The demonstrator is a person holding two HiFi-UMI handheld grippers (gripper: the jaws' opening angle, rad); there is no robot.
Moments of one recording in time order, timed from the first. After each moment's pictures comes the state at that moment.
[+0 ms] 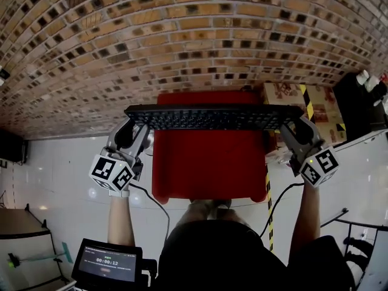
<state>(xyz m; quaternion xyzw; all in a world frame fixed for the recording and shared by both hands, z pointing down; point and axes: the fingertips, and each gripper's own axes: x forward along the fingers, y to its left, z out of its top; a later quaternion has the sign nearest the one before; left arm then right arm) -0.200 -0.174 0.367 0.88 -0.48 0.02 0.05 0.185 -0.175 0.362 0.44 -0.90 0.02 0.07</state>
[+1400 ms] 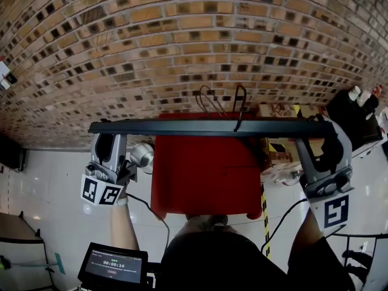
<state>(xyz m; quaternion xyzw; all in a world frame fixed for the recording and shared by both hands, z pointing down) -0.236 -0.139 0.234 0.84 -0.49 -0.21 -0.10 0.125 -0.089 0.140 0.44 -0.83 -0.34 0.02</state>
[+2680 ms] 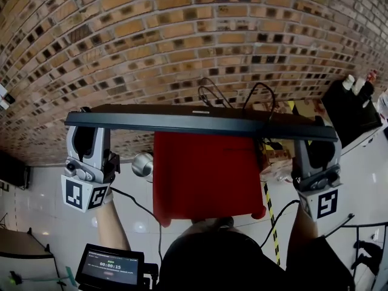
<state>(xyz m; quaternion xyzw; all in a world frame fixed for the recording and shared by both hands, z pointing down) -0.190 -0.136 0.130 0.84 -0.45 -0.15 -0.25 0.181 -0.084 0.156 0.50 -0.80 -0.32 -0.12</state>
